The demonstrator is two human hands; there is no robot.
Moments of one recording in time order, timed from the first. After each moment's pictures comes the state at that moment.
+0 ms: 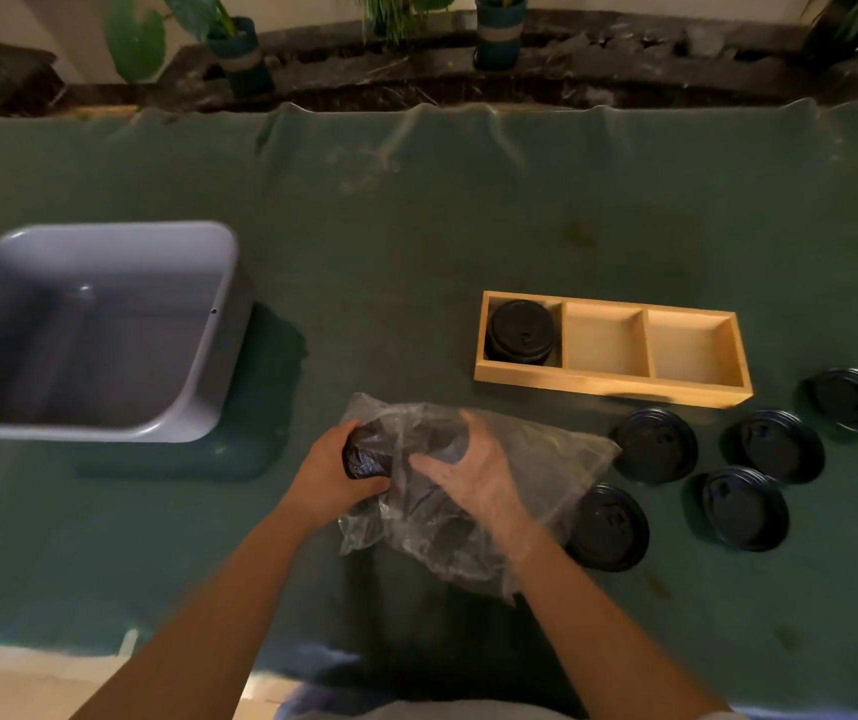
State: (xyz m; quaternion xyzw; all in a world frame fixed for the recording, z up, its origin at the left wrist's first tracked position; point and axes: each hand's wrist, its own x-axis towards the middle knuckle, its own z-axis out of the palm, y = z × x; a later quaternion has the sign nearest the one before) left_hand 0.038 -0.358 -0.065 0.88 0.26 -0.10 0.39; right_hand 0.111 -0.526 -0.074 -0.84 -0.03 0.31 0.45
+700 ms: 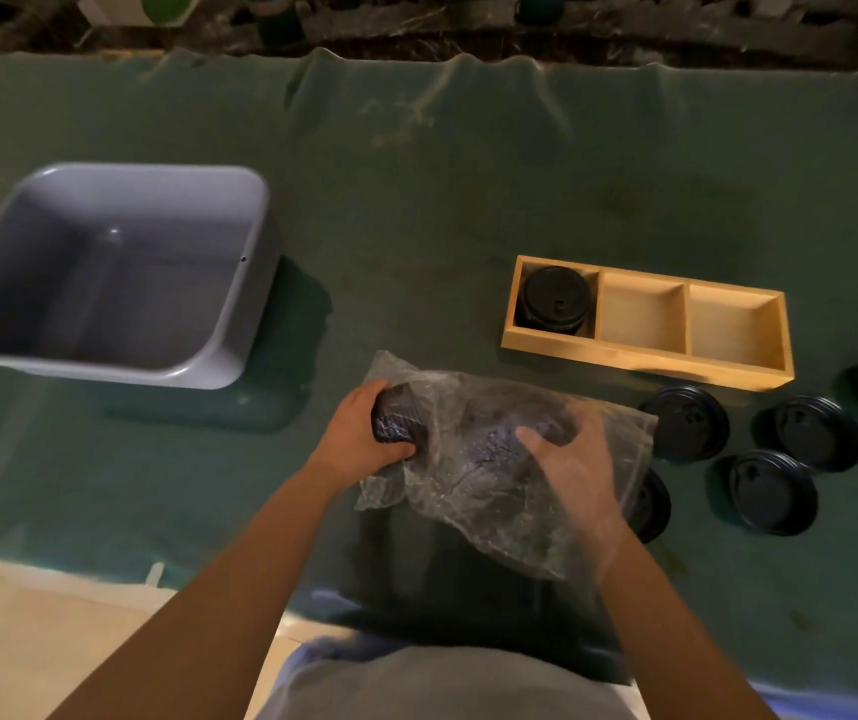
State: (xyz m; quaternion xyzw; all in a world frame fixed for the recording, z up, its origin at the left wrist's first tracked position) left_hand 0.032 -0.363 -0.065 0.89 0.25 -0.10 0.37; right_hand 0.108 -0.591 -0.078 -0.82 0.07 0.19 0.53
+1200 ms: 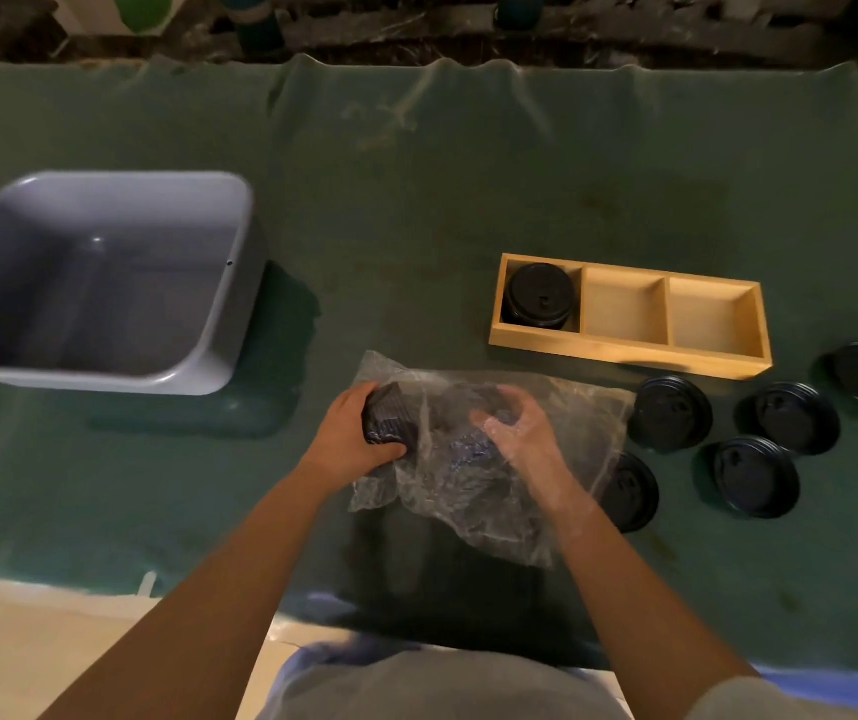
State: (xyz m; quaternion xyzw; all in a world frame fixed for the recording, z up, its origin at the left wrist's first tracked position) left_hand 0.030 -0.363 -0.063 0.89 0.24 -0.11 0.36; right_hand 0.116 -0.557 -0.084 -0.79 0.05 0.28 0.54
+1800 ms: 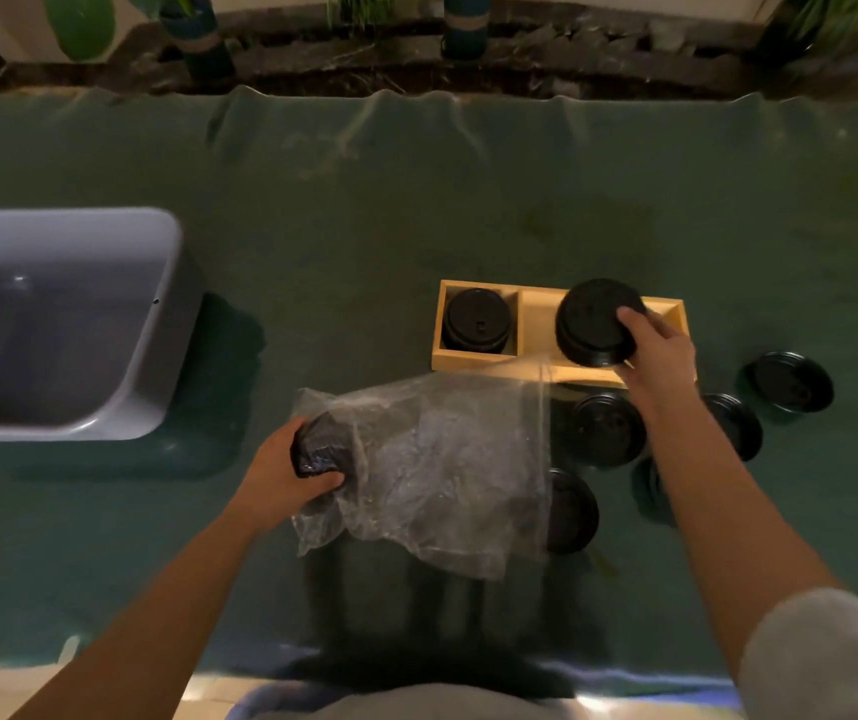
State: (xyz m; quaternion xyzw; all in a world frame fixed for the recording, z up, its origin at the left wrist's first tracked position) left_hand 0.032 -0.361 -0.069 0.87 0.29 -0.10 0.39; right_hand 0.265 -0.687 -0.040 -0.62 0.23 0.08 0.74
